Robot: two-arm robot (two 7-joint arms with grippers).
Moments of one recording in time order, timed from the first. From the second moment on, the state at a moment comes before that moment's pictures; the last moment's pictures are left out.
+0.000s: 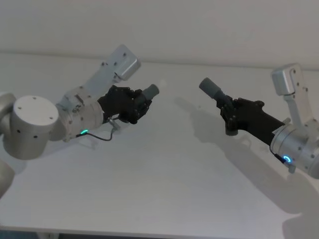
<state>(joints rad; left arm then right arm) -0.41 0.46 0.52 -1.65 -0.22 0.47 -0.37 0.21 0.39 -0.30 -1.62 0.33 0.28 0.41</state>
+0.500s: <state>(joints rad) -0.47 0.59 0.55 -1.65 -0.22 0.39 -0.59 0.25 0.50 -0.32 -1.58 0.37 0.13 0.63</state>
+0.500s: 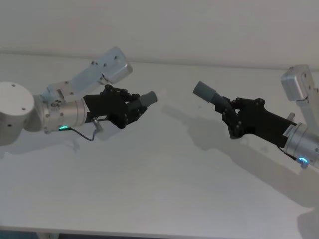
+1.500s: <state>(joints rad) -0.62 0.70 0.65 -1.66 -0.23 0.28 -0.90 0.39 0.64 -0.43 -1.48 0.39 -0.03 1.04</state>
